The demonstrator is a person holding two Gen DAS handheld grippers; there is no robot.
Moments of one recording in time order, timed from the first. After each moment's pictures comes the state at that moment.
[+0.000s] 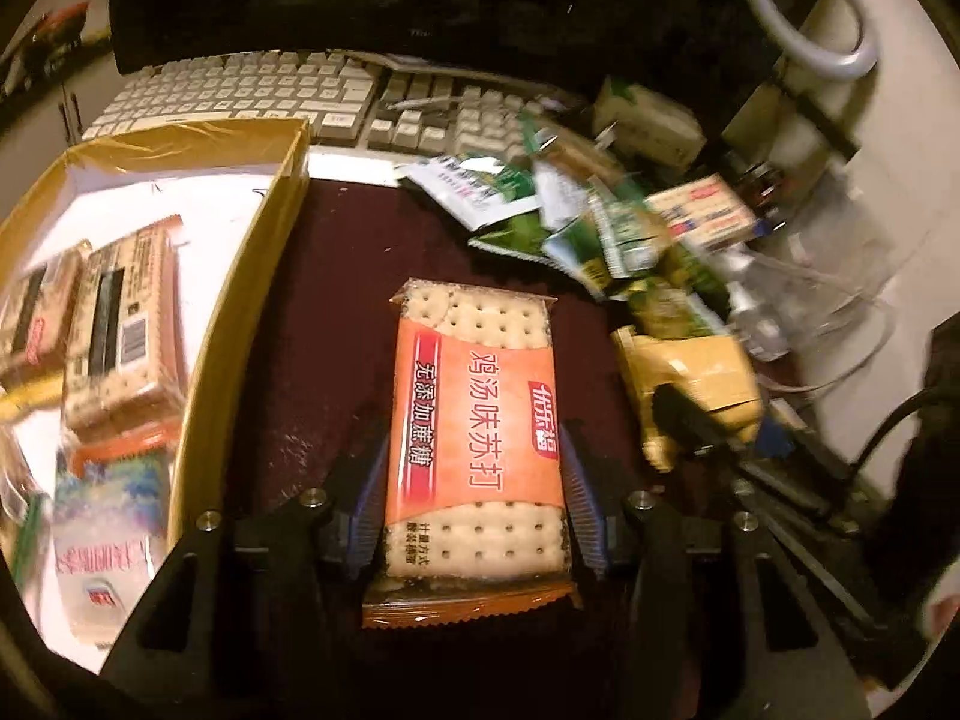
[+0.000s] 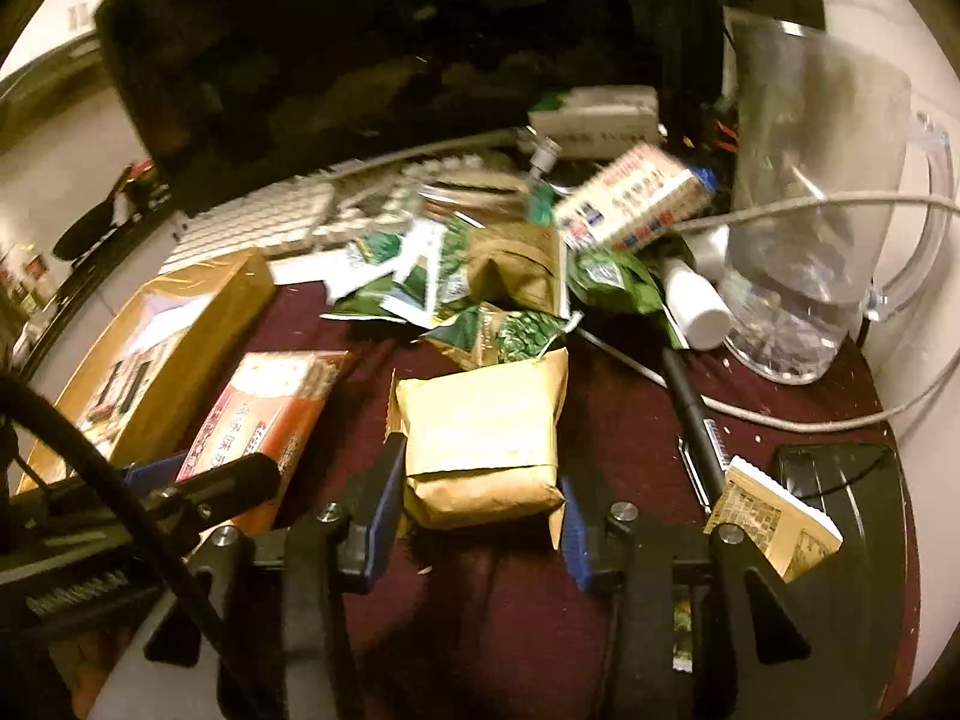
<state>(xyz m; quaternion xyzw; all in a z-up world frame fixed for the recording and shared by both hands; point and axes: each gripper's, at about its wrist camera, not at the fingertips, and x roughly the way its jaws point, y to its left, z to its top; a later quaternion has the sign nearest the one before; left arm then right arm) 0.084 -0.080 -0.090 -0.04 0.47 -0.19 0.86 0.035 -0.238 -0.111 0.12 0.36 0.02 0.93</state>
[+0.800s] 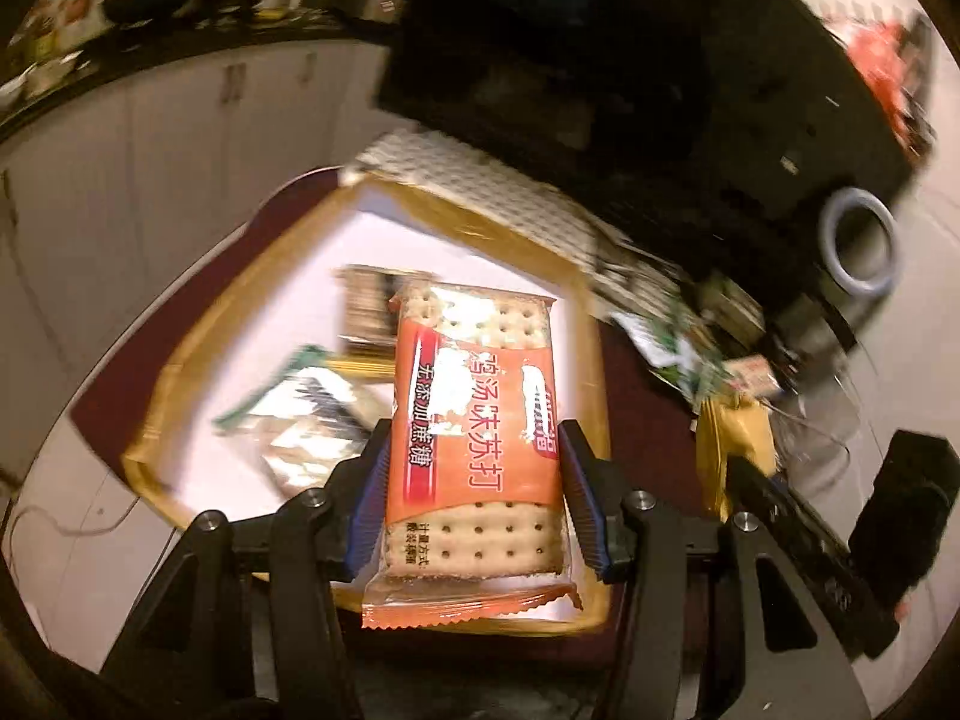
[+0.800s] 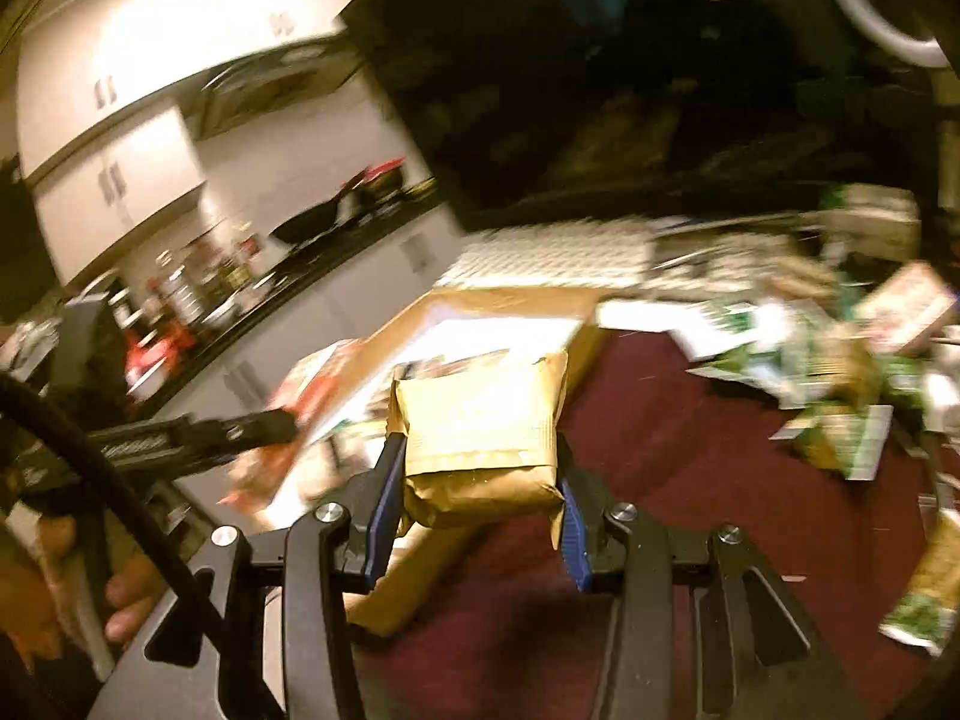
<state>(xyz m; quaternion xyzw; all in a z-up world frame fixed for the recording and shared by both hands) 0.019 0.110 -0.024 -0.17 0.39 -0.08 0.90 0.019 -0.131 -0.057 0.13 0.28 0.29 0.90</state>
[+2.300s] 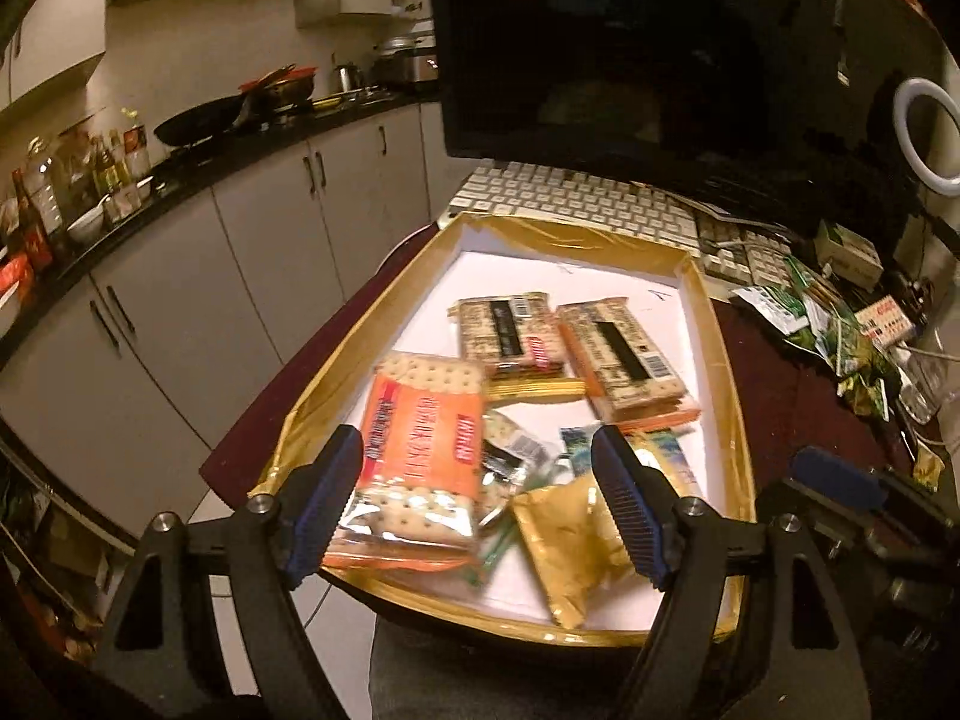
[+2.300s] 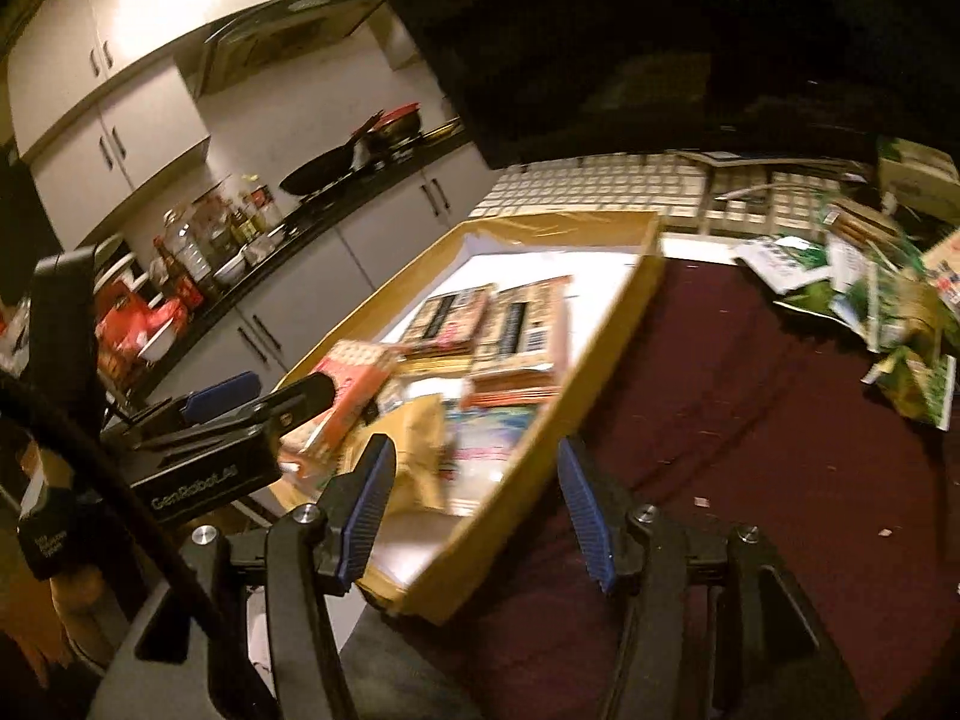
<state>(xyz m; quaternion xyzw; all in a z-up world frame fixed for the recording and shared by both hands) 0.002 0.075 -0.034 0.01 0.35 0.06 0.93 0.015 -0.098 -0.071 0.13 0.33 0.29 0.89</state>
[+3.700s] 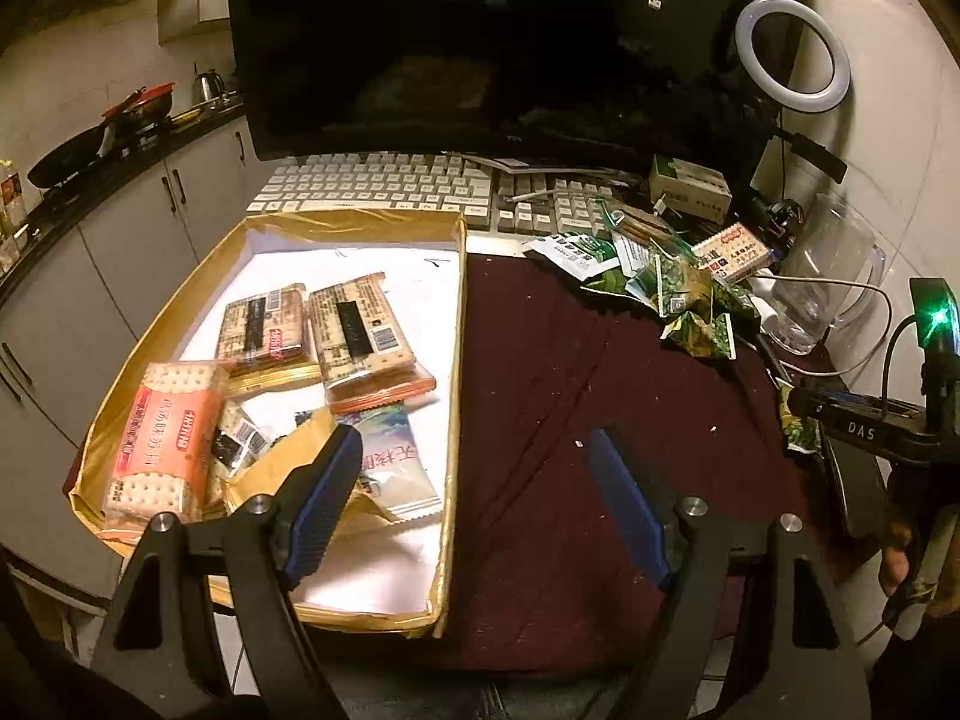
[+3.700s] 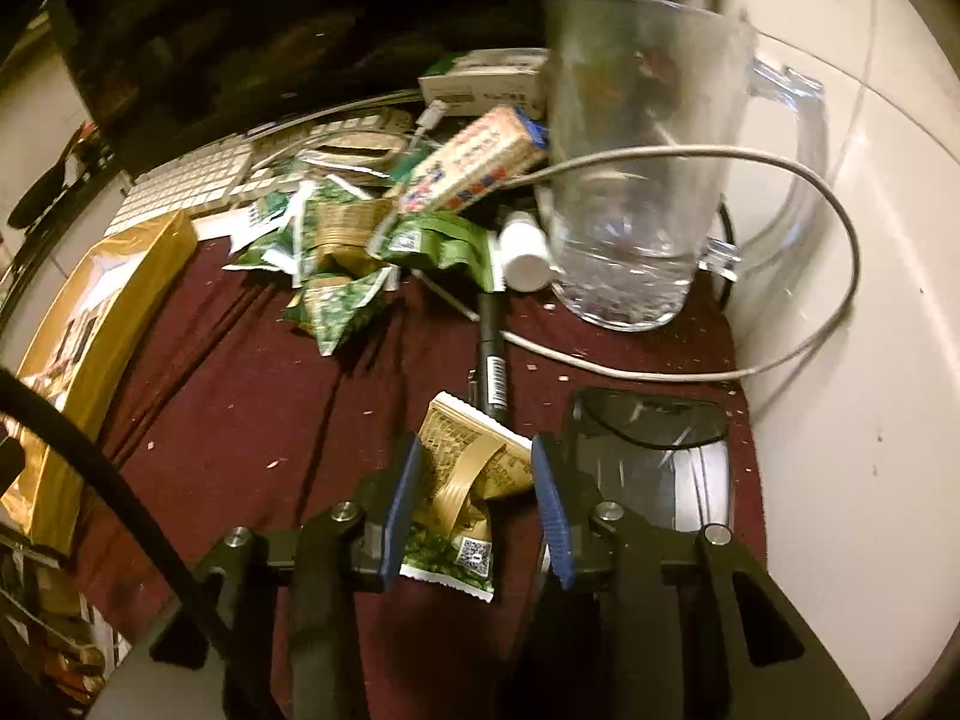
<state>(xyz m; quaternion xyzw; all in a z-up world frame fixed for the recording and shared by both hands) -0.002 -0.041 -0.036 0.02 0.38 -0.08 0.92 0.010 -0.290 -0.104 0.10 0.44 -0.03 0.89</state>
